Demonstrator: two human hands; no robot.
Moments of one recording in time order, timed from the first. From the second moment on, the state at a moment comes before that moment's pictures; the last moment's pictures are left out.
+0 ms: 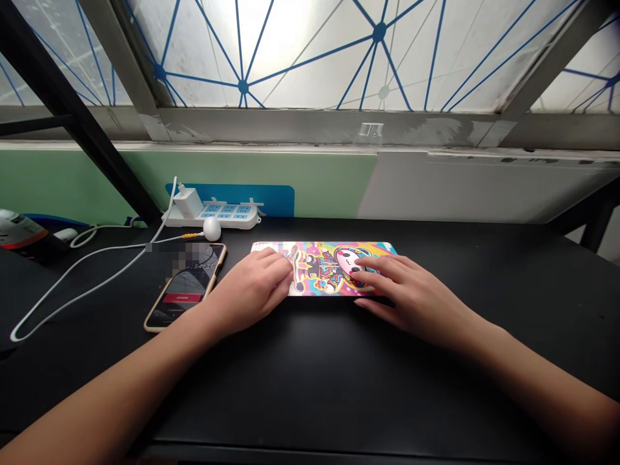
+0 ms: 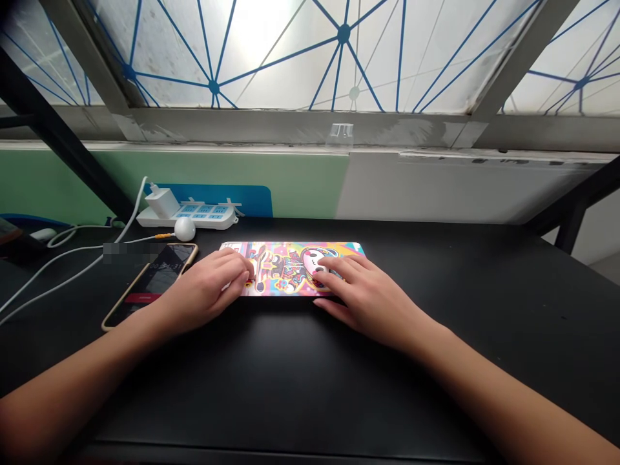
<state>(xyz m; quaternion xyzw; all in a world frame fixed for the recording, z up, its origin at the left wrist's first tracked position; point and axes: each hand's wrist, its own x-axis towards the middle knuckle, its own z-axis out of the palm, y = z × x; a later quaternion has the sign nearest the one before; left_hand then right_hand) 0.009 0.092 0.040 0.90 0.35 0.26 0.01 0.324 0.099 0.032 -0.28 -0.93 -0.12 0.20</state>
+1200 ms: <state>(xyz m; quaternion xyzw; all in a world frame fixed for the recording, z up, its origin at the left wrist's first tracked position) 0.002 0.097 0.031 0.86 0.51 0.04 0.01 0.369 0.114 0.040 -0.38 -0.91 0.10 0.12</state>
